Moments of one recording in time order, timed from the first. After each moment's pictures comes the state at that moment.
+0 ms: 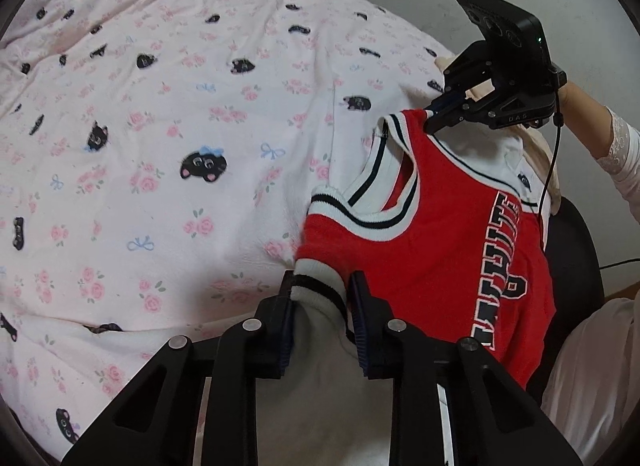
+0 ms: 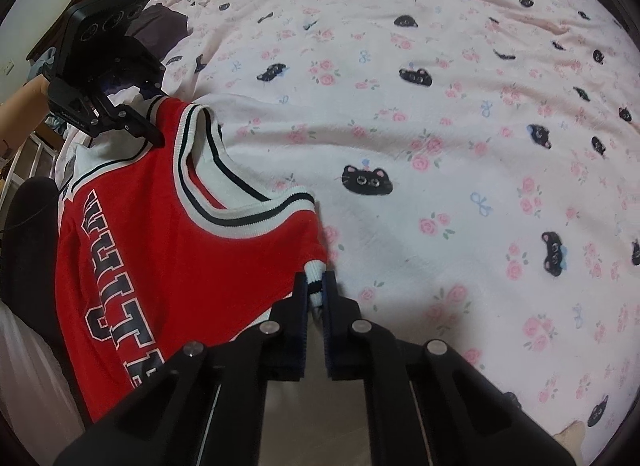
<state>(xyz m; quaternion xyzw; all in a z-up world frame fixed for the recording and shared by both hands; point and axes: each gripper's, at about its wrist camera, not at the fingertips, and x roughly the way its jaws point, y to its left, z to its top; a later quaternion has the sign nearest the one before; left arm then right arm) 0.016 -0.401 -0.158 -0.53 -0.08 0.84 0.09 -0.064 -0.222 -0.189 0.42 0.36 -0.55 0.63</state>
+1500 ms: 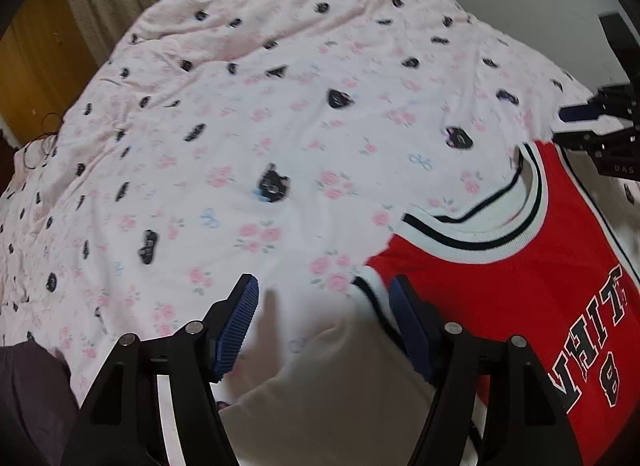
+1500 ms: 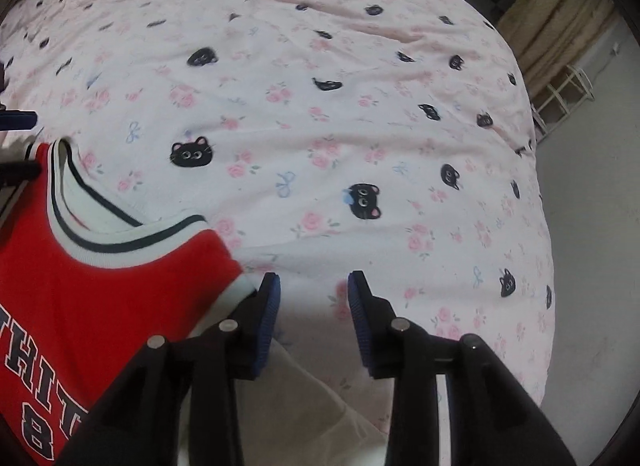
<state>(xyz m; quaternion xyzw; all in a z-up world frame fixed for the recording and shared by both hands) -0.024 -0.455 -0.171 -0.47 -0.05 0.84 -0.26 -0.140 -0.294 -0.190 0.36 0.39 -0.76 0.38</state>
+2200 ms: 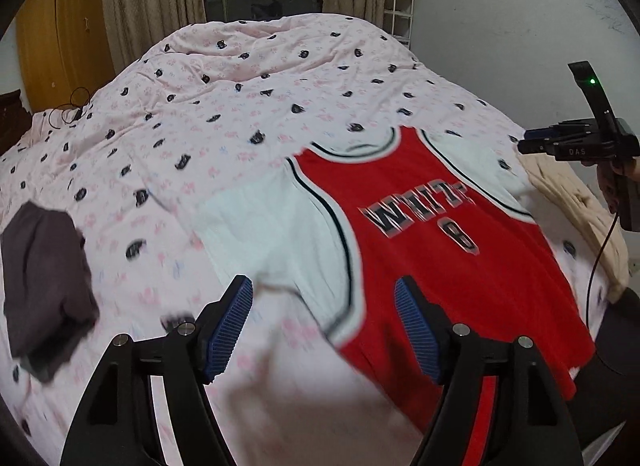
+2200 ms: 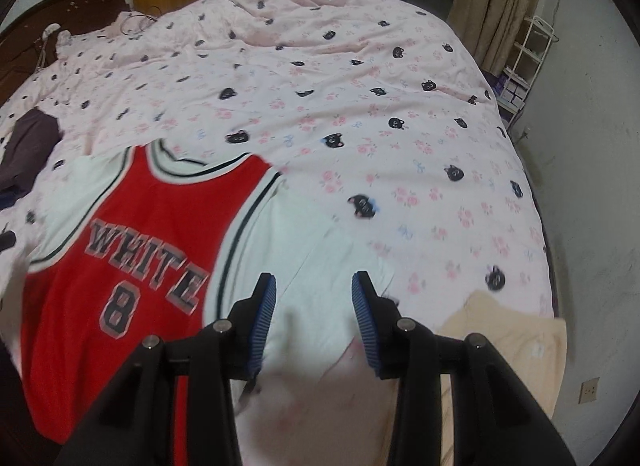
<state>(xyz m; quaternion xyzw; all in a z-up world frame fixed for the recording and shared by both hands) 0.134 -0.306 -0.117 -0.39 -0.10 0.88 -0.22 -0.062 -0.136 -0.123 0.38 0.27 -0.78 0.42</state>
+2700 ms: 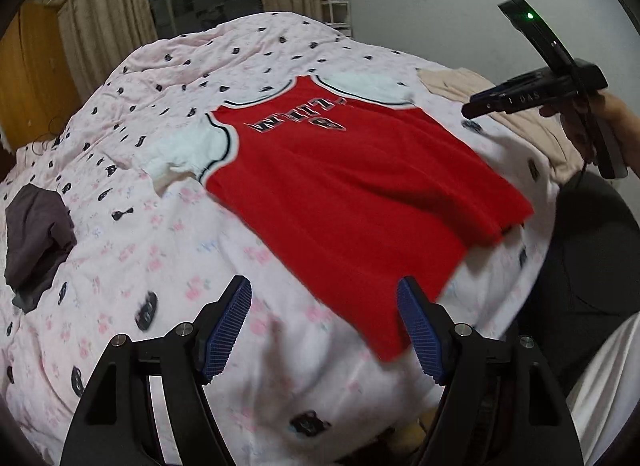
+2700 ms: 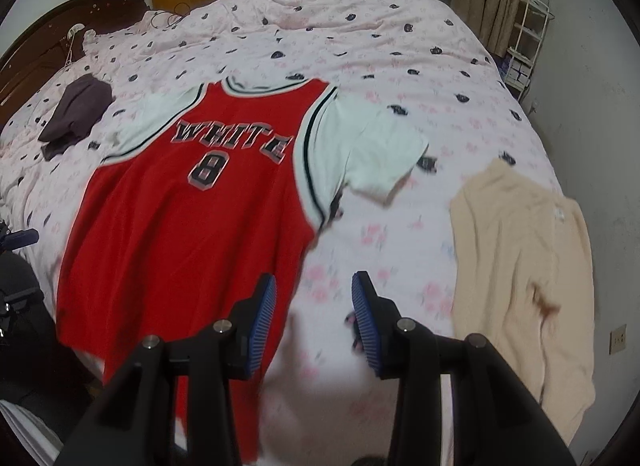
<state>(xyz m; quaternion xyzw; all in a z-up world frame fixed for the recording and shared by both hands) 0.197 -0.155 -0.151 -0.41 -0.03 0.90 -0.17 0.058 -0.024 -0.157 0.40 0.24 -0.77 0.44</state>
